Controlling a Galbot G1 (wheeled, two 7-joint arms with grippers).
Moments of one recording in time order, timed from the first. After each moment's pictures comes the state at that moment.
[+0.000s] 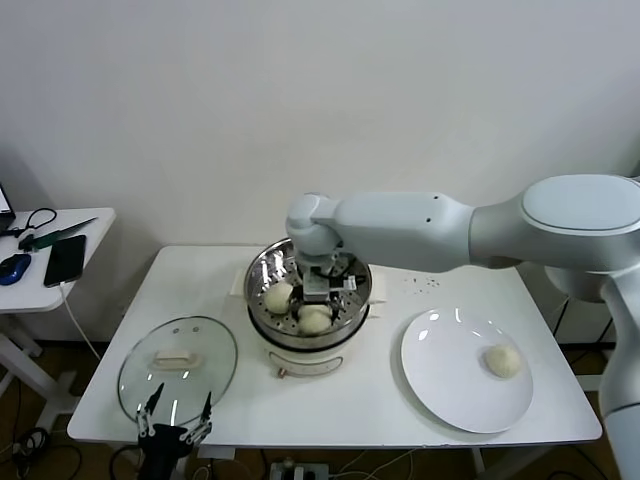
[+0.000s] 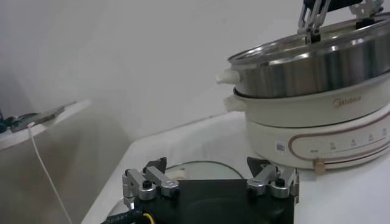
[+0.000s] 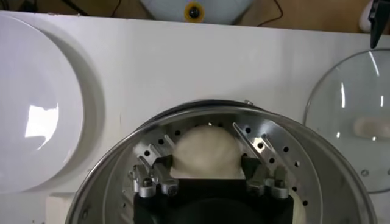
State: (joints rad) left arm 1.82 -1.52 -0.70 -2.04 0.15 -0.07 0.09; right arm 0.62 1.39 -1.48 1.26 -0.05 0.50 -1.10
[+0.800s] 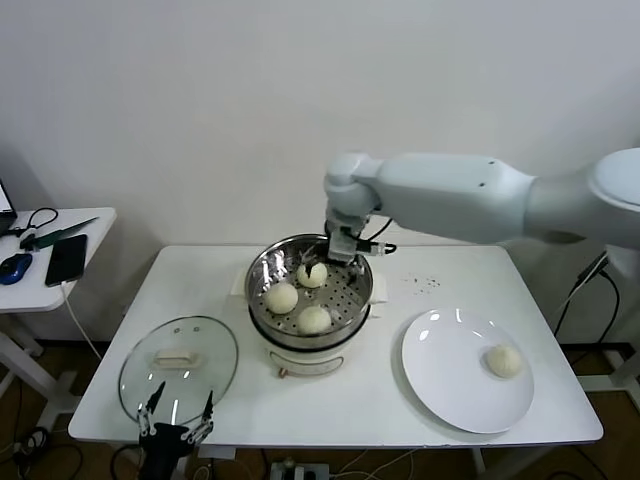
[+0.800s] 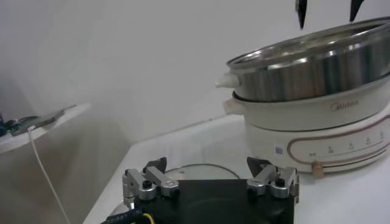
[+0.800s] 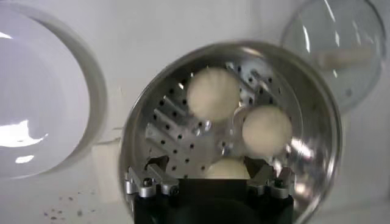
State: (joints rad) left arm 1.83 -1.52 -0.69 -2.05 0.16 -0.08 0.09; right arm 0.77 1.21 -1.51 1.30 0.06 0.38 -0.99
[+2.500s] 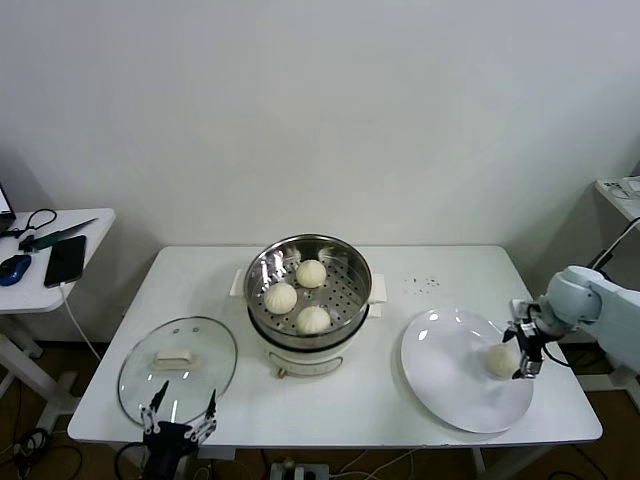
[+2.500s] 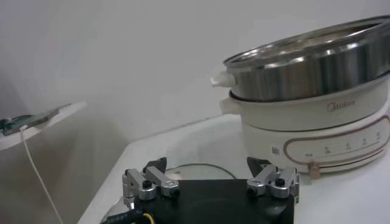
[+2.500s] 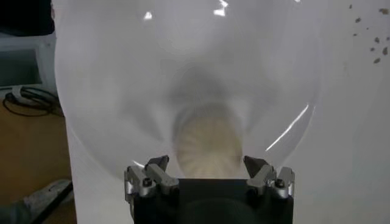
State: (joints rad) left arm 1.81 -1.53 -0.69 -2.04 0.16 -0.06 0.10; right arm 0.02 0.49 -0.97 1.26 0.04 -0.29 -1.04
